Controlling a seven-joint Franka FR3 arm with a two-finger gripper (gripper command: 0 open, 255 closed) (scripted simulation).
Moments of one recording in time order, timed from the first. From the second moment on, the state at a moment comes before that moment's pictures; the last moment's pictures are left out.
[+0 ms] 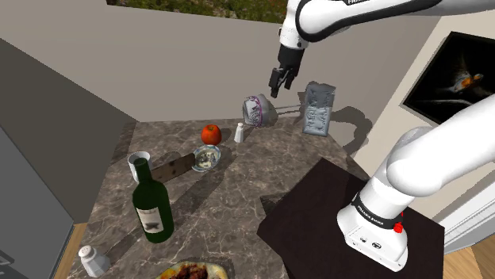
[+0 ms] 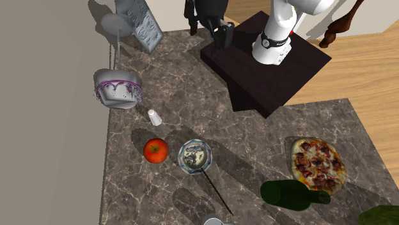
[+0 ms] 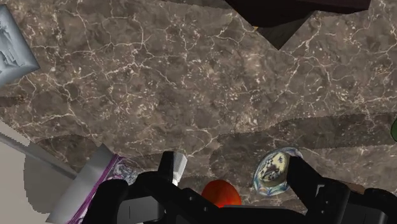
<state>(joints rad) -0.04 -0.43 0.04 -2.37 -0.06 2.01 -0.04</state>
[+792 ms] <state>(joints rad) -0.07 0.01 0.02 -2.24 -0.11 2.29 -0.04</state>
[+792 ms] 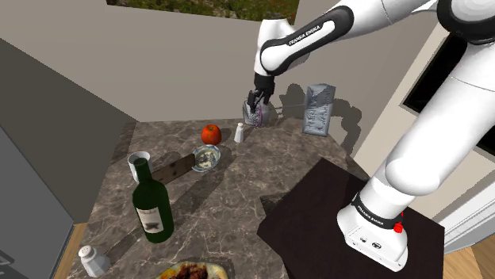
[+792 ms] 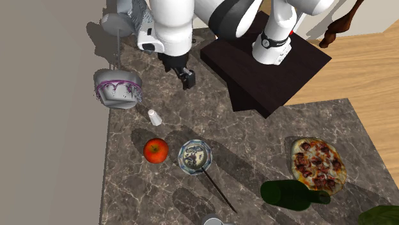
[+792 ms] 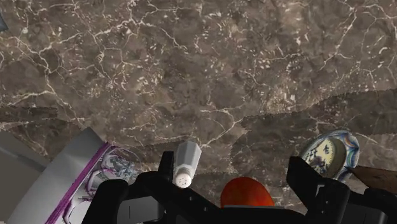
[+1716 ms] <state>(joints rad) -0.09 0.56 -0.01 -1.83 -0.13 2.42 -0.04</state>
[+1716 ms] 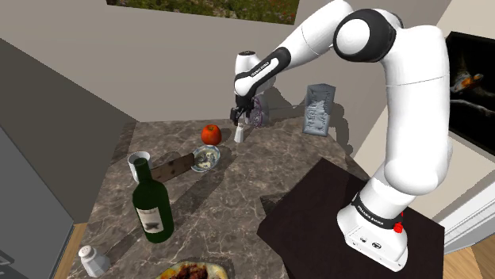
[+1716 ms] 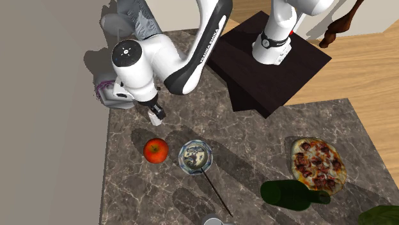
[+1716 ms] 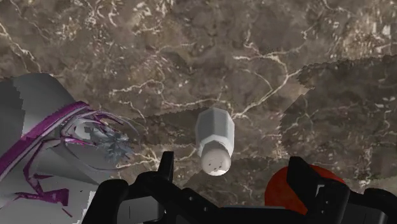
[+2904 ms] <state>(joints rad) -0.09 0.72 -0.01 -1.73 -0.14 2.47 -0.04</state>
